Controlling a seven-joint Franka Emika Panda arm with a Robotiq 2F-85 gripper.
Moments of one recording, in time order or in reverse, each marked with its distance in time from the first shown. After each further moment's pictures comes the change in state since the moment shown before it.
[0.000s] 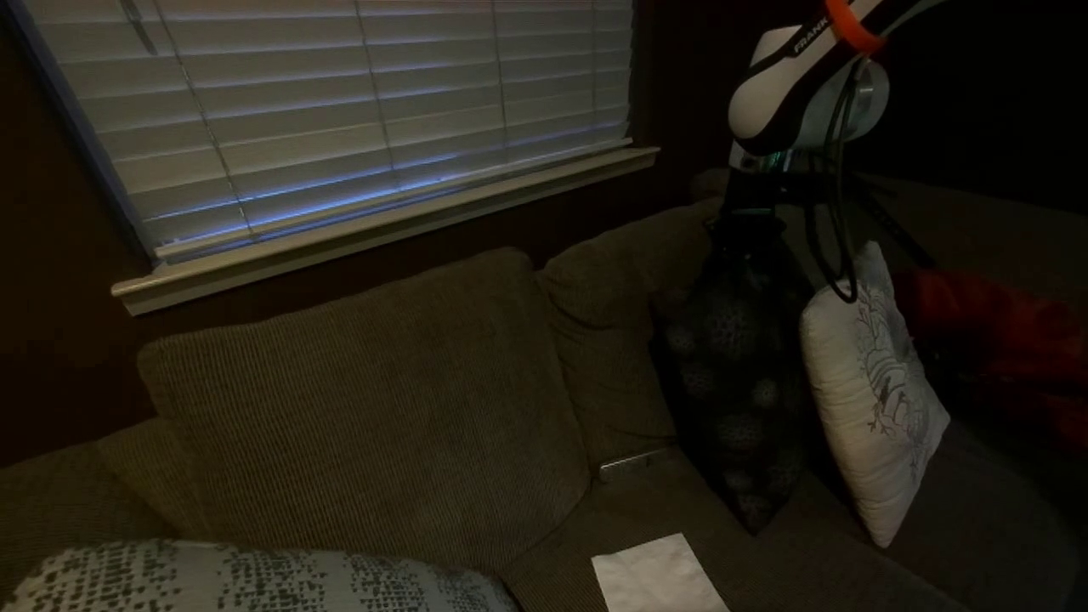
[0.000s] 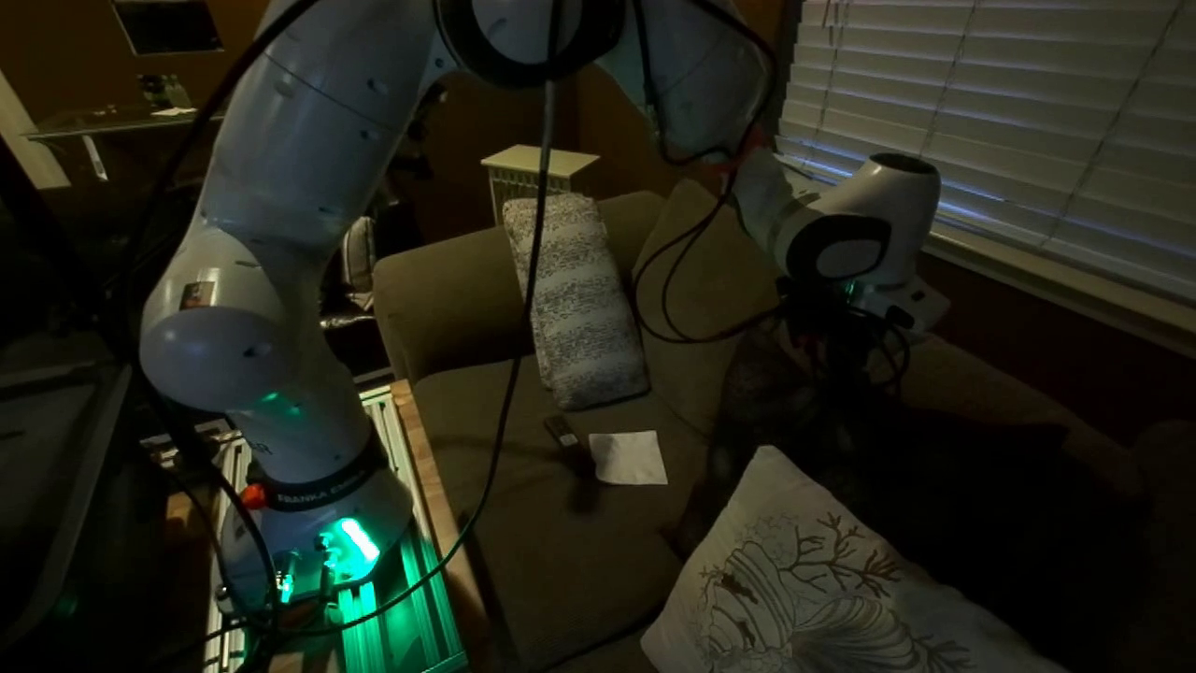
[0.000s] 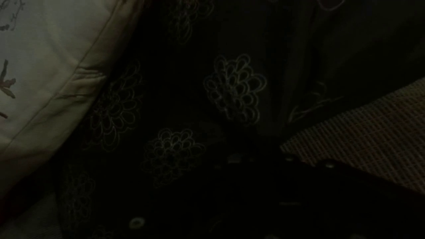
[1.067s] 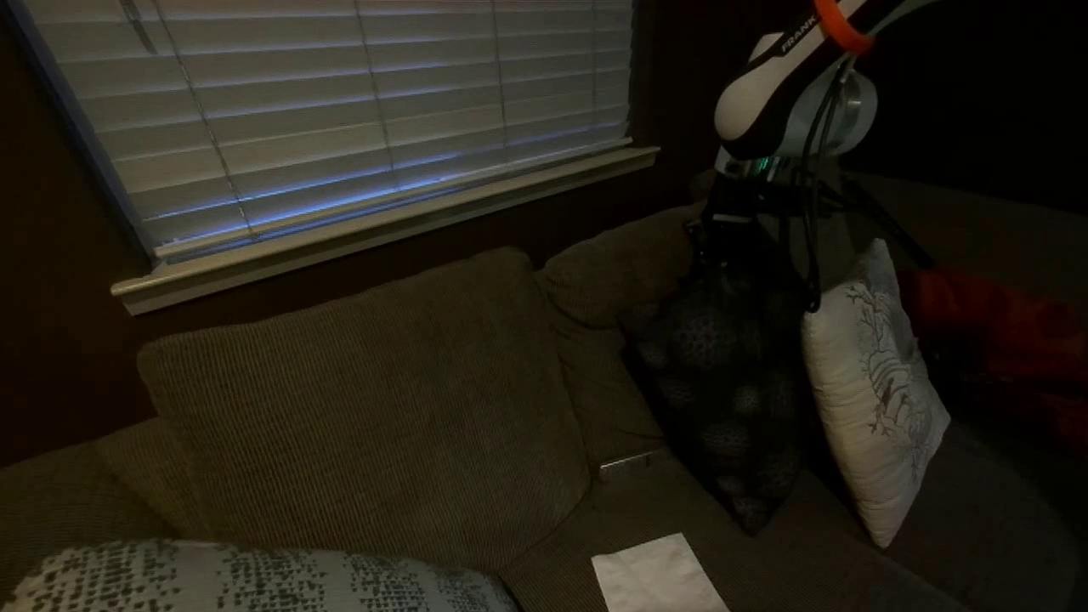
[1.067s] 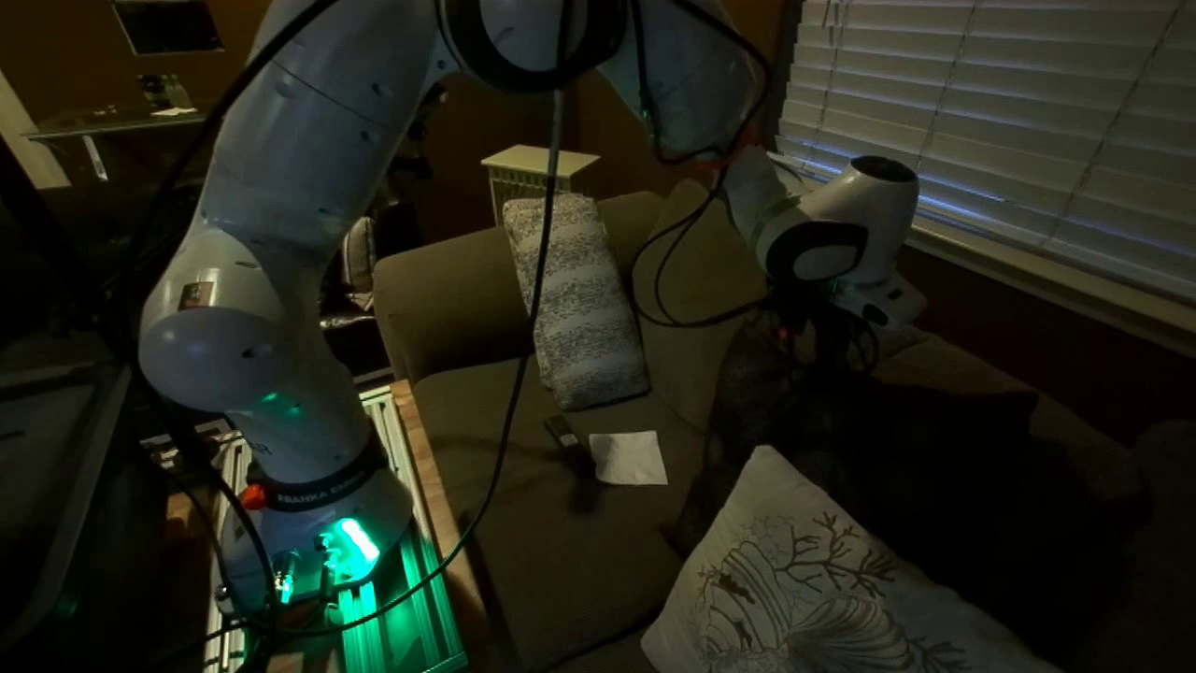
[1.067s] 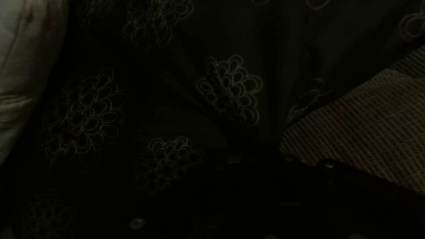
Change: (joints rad) arm -0.006 0.003 0.062 -0.023 0.101 0.083 0.020
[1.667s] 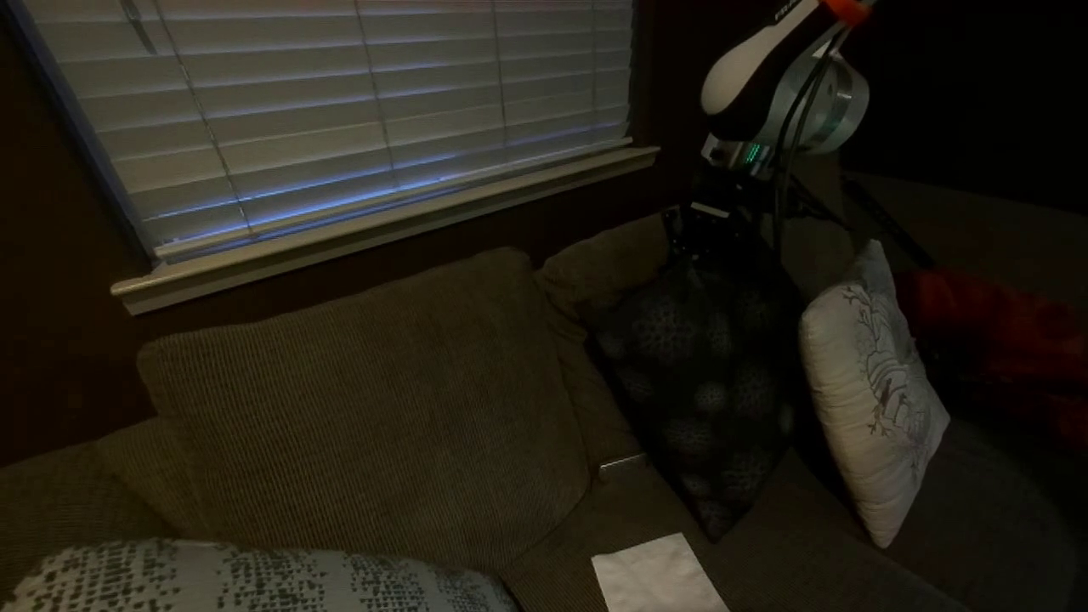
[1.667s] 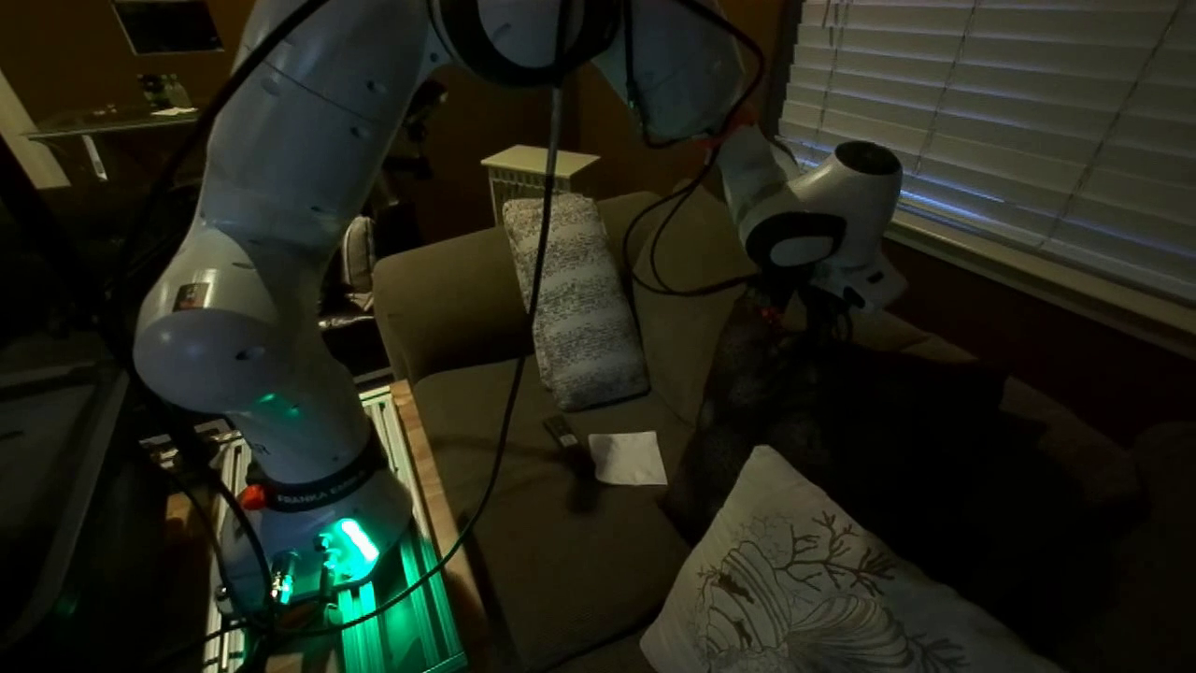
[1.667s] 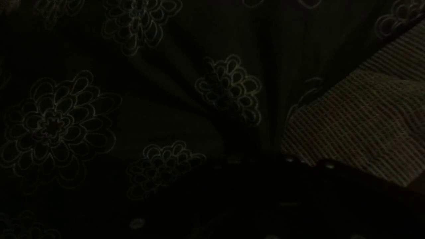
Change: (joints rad) arm -0.032 -0.036 0.099 -0.027 0.150 0.080 -0.014
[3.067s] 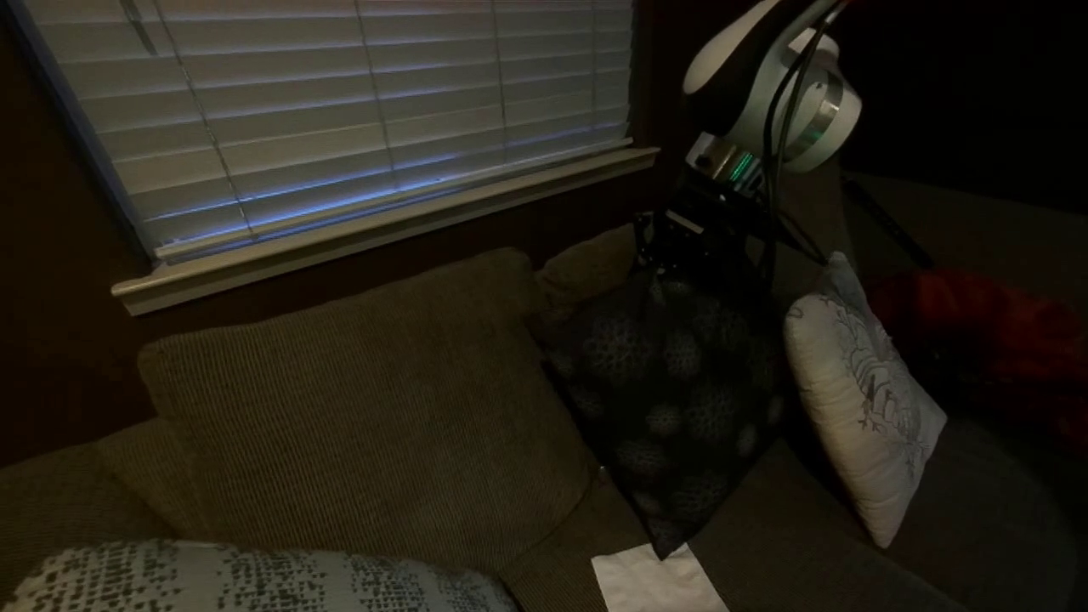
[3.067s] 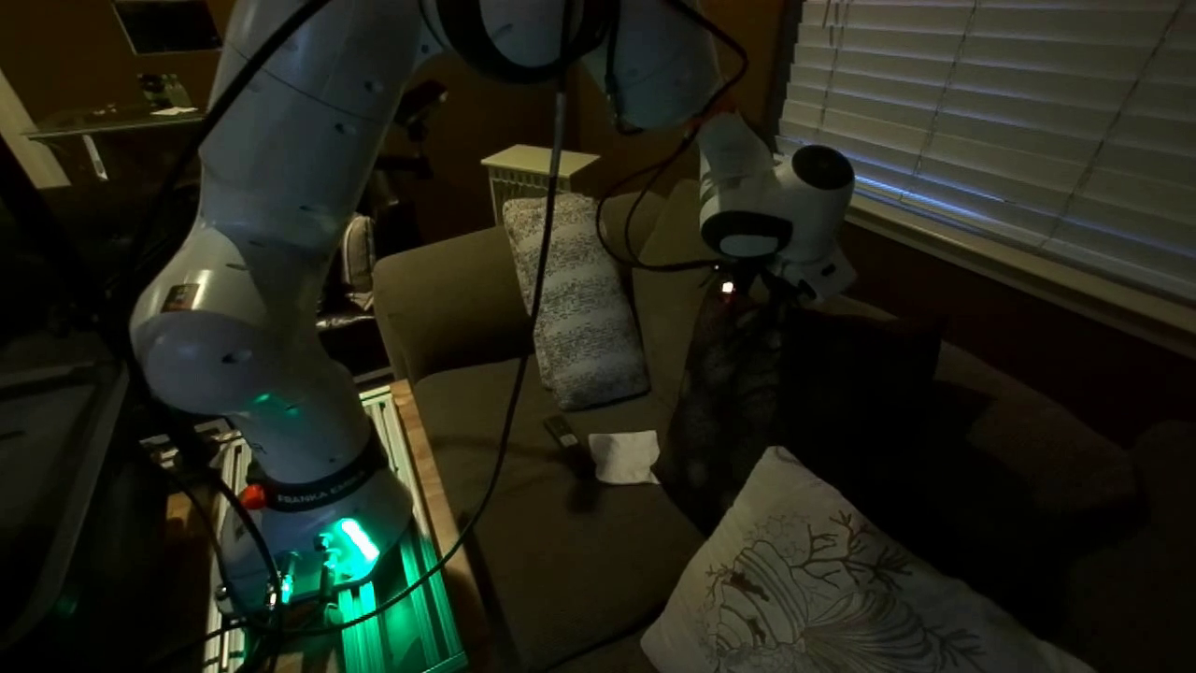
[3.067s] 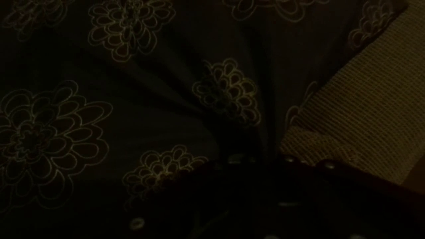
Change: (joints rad) arm -0.066 -0.033 0.194 -0.090 0.256 0.111 -0.184
